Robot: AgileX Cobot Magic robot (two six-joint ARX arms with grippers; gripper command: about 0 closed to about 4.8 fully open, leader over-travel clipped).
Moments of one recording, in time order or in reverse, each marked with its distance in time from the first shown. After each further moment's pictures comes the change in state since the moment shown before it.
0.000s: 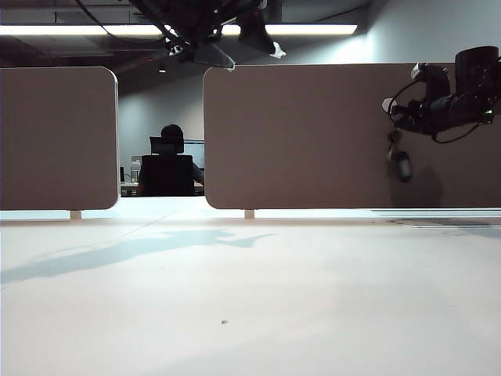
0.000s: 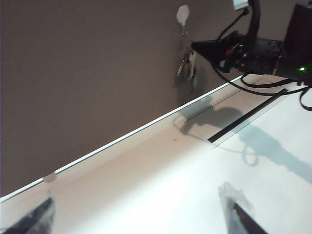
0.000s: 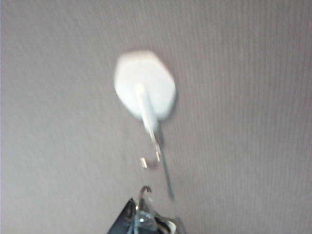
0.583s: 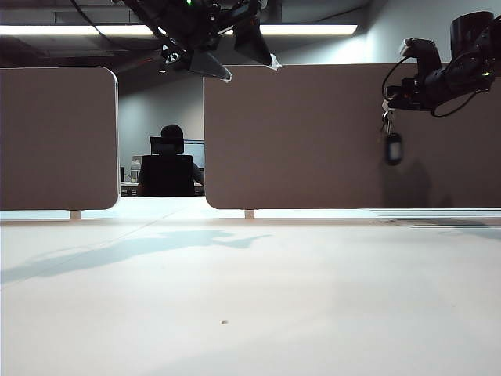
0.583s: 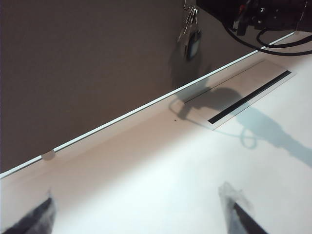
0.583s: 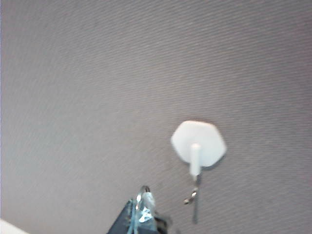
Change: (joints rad) left arm 0.009 0.000 0.000 -0.075 0.000 0.000; right arm 0.022 -0.108 0.002 -0.178 -0.005 -0.175
